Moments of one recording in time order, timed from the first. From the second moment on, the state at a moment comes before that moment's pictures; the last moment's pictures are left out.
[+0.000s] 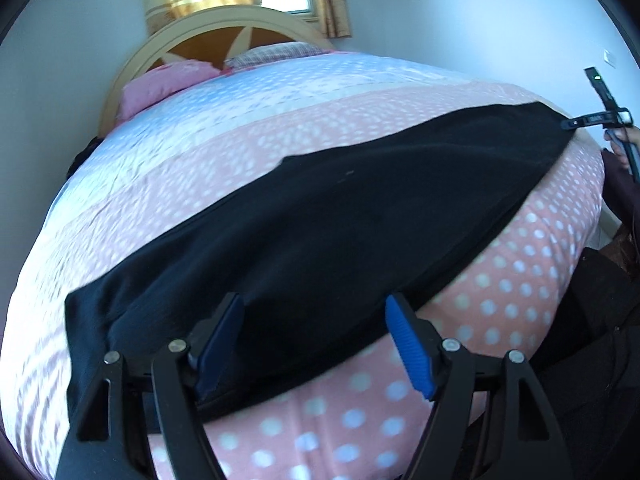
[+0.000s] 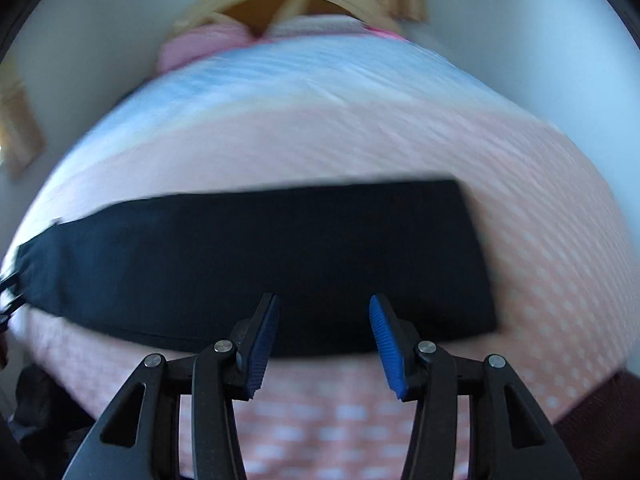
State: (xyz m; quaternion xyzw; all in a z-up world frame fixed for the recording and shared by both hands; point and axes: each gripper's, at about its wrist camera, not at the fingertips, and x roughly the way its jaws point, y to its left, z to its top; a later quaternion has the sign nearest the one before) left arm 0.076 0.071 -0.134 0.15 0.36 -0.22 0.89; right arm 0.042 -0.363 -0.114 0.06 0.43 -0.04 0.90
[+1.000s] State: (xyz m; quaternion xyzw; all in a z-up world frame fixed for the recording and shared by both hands) left arm 0.109 0.173 -0.132 0.06 0.34 -0.13 0.93; right arm 0.079 0.008 -0.158 -0.21 0.41 0.30 0.83
